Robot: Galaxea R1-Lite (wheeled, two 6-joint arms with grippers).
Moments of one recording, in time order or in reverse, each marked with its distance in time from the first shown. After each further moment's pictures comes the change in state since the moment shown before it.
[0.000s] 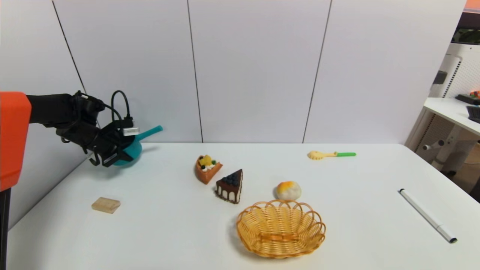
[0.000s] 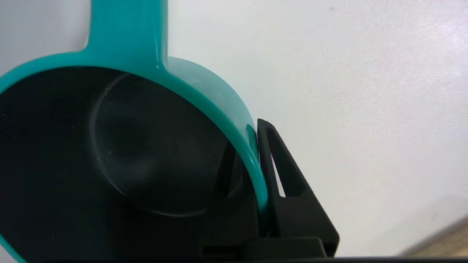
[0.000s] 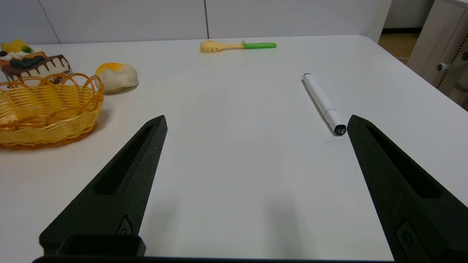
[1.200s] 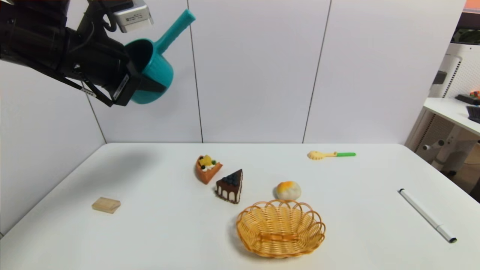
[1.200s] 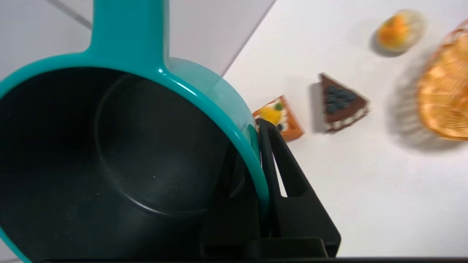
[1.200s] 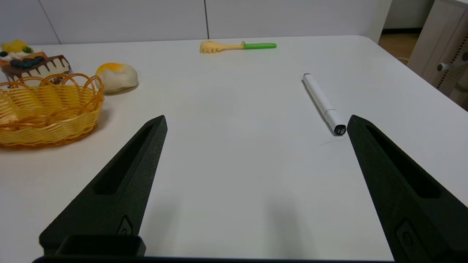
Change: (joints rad) left arm -0.498 -0.629 0.060 -0.004 0.084 -0.544; right arm 0.000 0.000 0.000 0.000 0.000 0.000
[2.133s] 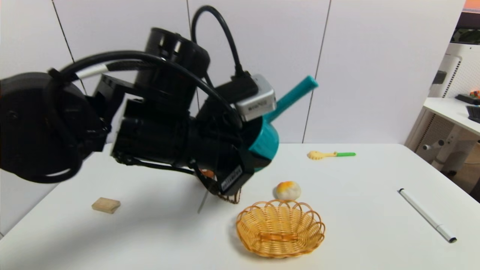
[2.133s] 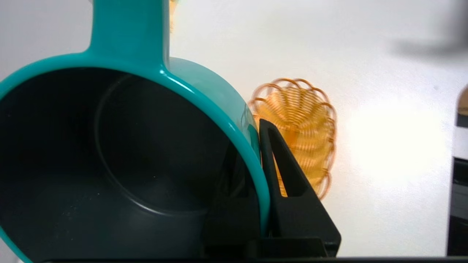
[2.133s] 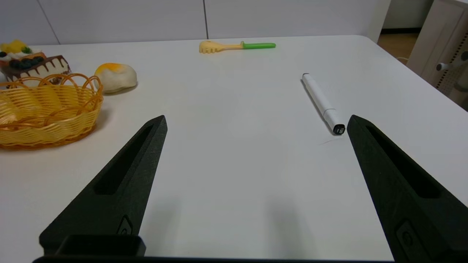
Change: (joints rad) left arm -0.498 0.000 0.524 -0.546 0.002 -0.221; right arm 0.000 0.000 0.000 0.000 0.000 0.000
